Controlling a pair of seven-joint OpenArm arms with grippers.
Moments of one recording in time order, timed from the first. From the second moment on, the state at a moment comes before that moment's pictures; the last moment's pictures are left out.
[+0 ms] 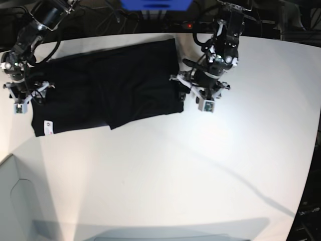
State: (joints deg) left arm 15.8 -8.6 8.8 101.8 -15.9 0.1 39.0; right arm -5.5 7.3 44.1 88.0 0.8 39.3 -40.4
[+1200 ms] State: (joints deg) left arm 11.7 -8.7 8.9 97.5 -15.9 0.1 39.2; right arm -7.8 12.3 37.0 79.0 4.7 39.0 -33.6
